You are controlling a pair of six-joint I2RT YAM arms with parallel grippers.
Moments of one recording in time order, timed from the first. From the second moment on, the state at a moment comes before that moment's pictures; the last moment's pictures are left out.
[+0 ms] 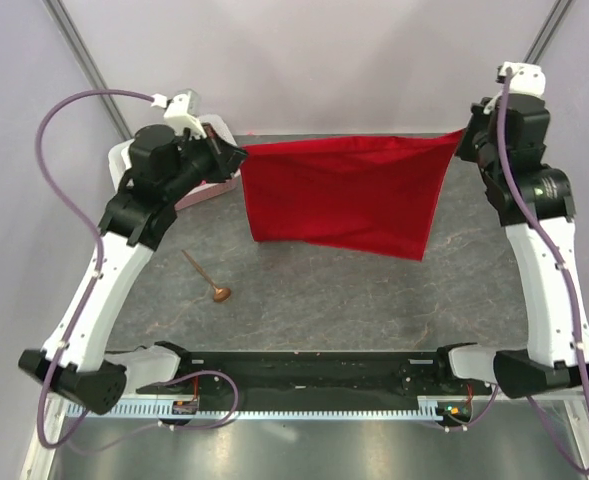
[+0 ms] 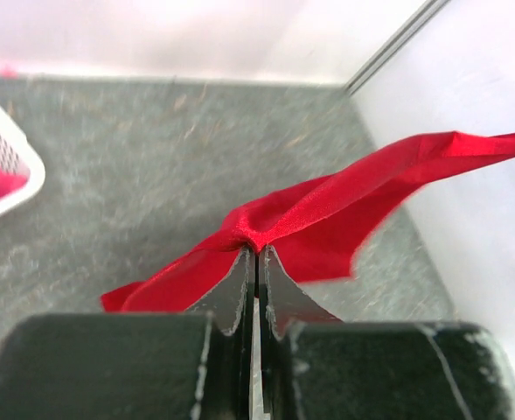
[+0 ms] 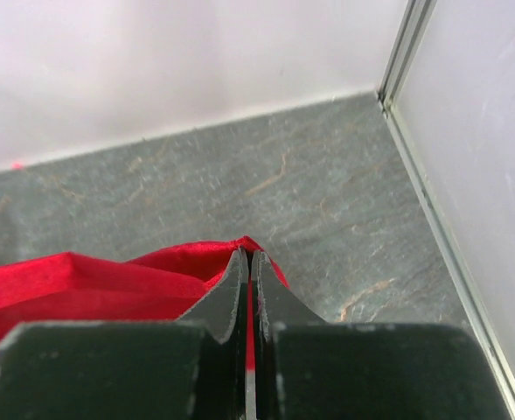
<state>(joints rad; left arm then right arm) -0.38 1.23 1.49 -0.47 0.13 -0.45 0.15 1.30 1.77 -0.78 0.31 0.21</state>
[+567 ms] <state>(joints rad) -0.38 0.83 1.46 -0.48 0.25 -0.50 0.15 1.05 1.95 -0.93 0.22 0.21</state>
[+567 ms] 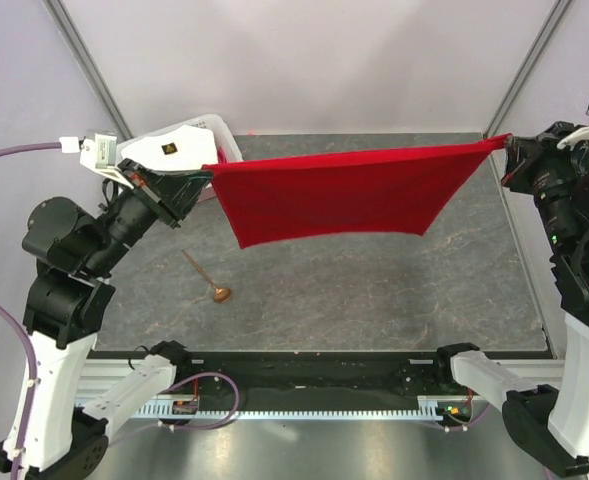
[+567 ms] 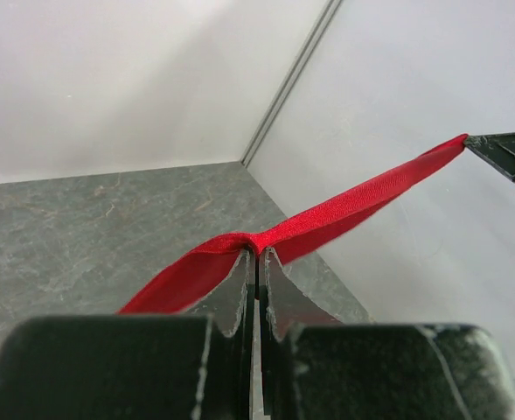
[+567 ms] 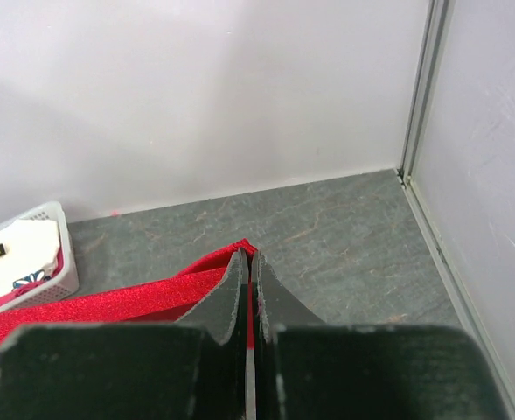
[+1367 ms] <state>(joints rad) -0.21 2.25 2.09 -0.42 0.38 -0.50 0.03 2.26 2.11 -0.58 0.29 0.17</state>
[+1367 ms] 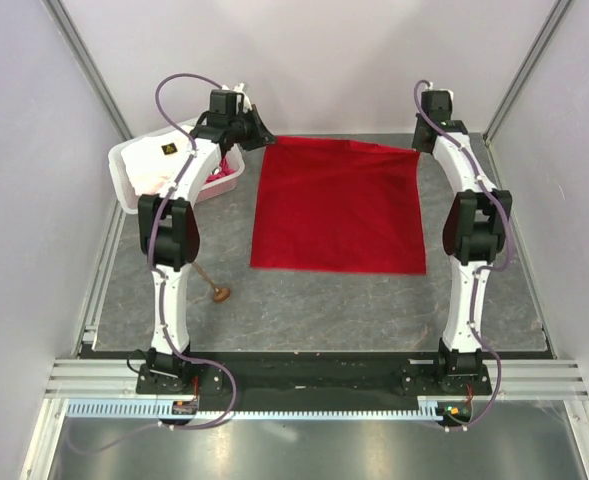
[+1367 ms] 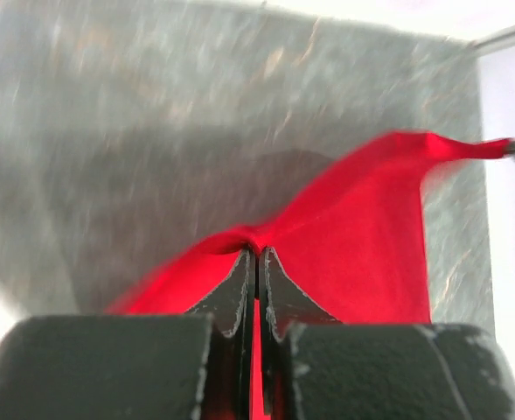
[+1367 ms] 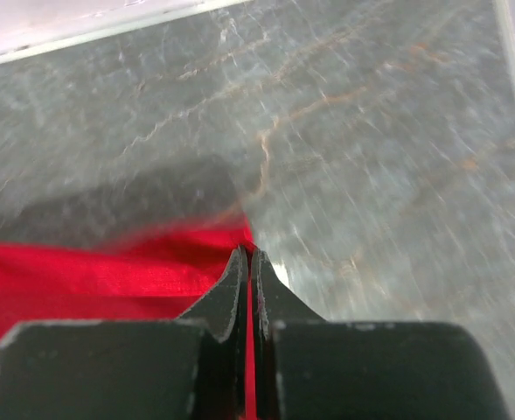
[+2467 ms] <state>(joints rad) -0.25 1.20 1.31 -0.21 0.34 -0.50 0.03 1.11 1.46 -0.43 0.25 0.21</state>
